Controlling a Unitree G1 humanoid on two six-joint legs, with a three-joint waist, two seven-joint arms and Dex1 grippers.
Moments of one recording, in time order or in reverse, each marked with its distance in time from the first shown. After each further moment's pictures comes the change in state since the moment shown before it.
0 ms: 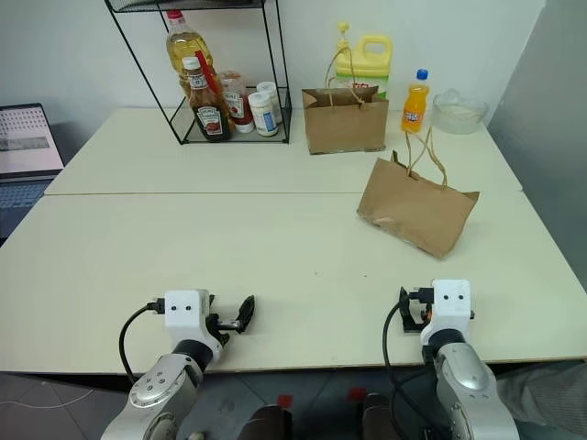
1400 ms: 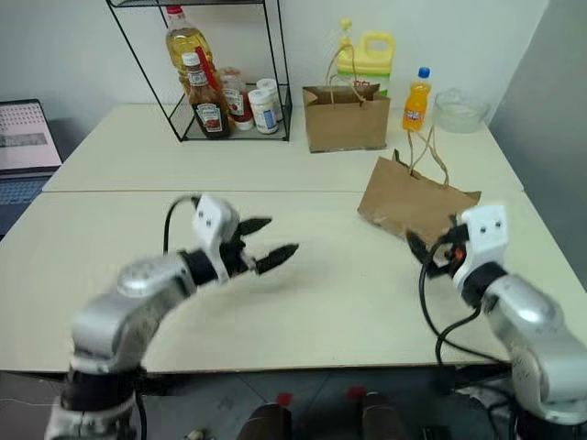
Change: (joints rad) left arm -0.750 0.417 -0.031 0.199 -0.314 0.179 -0.599; right arm -0.474 -0.407 -0.275 0.037 0.341 0.207 0.303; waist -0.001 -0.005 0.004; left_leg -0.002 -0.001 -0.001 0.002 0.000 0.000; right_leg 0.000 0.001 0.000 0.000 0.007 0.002
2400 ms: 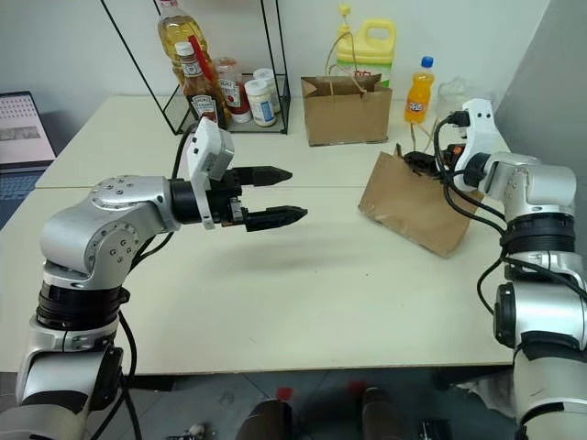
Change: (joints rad) left arm -0.273 0.110 -0.053 0.195 -0.061 0.004 -0.250; right arm -0.892 -0.087 0.212 1.381 -0.088 -0.135 0.335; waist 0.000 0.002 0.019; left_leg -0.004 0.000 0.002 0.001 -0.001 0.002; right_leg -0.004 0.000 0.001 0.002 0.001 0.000
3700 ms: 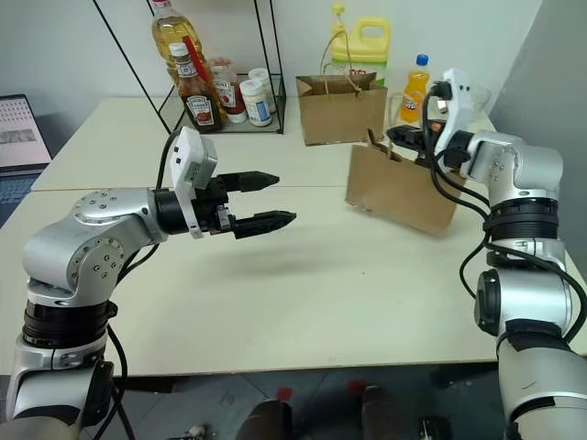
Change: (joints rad) left arm 0.119 0.024 0.091 -0.091 -0.051 0.026 0.057; right arm -0.047 0.117 -0.028 -0.196 0.028 0.053 0.139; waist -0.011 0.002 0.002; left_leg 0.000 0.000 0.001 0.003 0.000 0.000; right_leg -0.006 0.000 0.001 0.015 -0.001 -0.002
